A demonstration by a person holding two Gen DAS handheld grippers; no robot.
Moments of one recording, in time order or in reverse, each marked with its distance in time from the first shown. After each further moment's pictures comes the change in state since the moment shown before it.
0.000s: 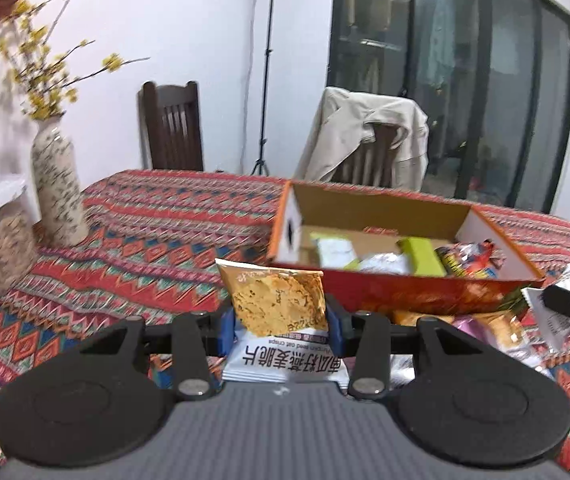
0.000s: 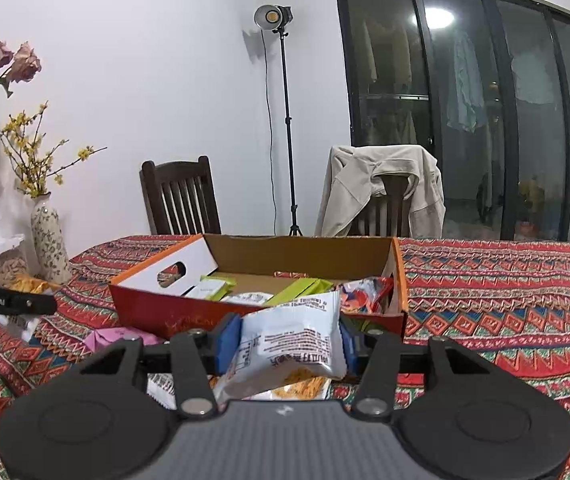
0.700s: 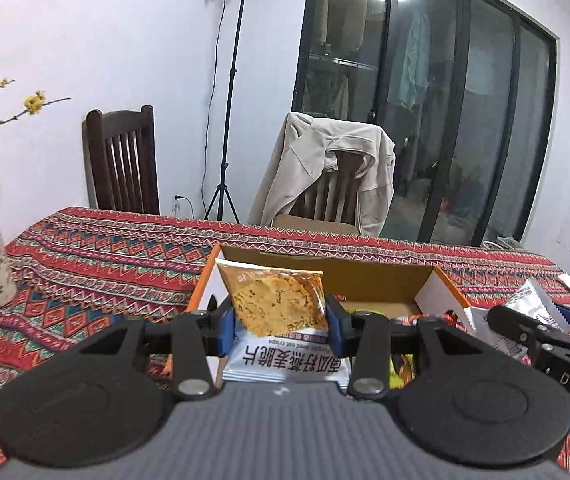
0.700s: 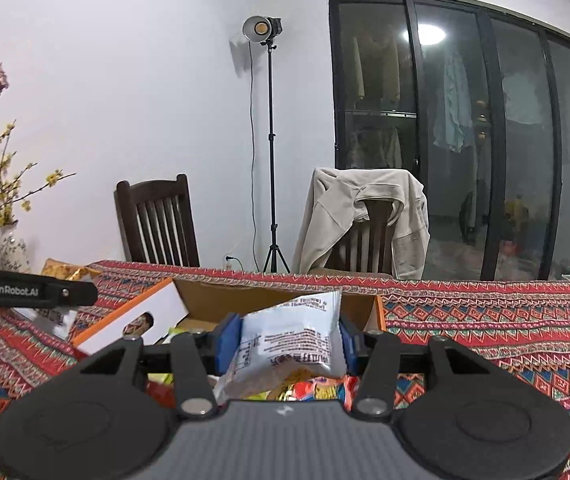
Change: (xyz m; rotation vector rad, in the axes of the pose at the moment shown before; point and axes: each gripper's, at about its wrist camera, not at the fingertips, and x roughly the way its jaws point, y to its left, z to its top) left arm 0.061 -0.056 0.069 -0.015 -0.049 -0.090; right arm 0.048 -0.006 0.065 -0.020 -0.029 -0.065
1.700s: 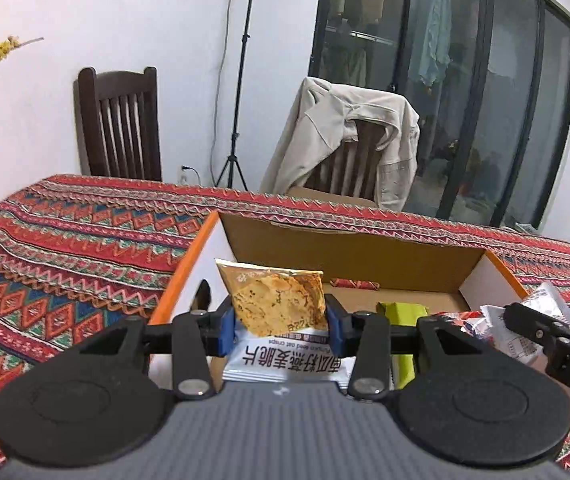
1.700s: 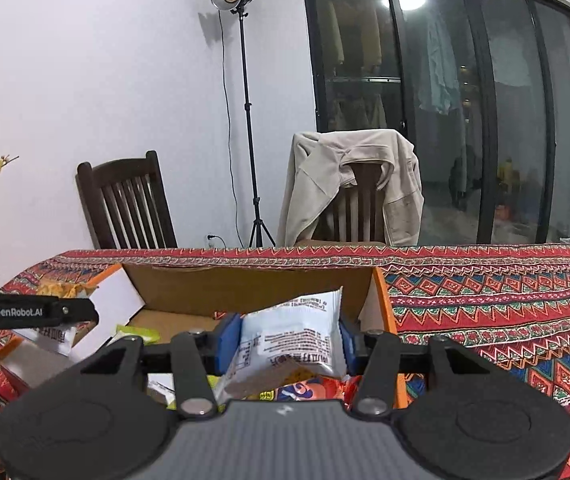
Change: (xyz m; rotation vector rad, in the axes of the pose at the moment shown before) left arm 0.094 0.010 -0.015 -0.021 0.082 0.031; right arm 0.094 -0.022 -0.020 0.062 0.086 -0.032
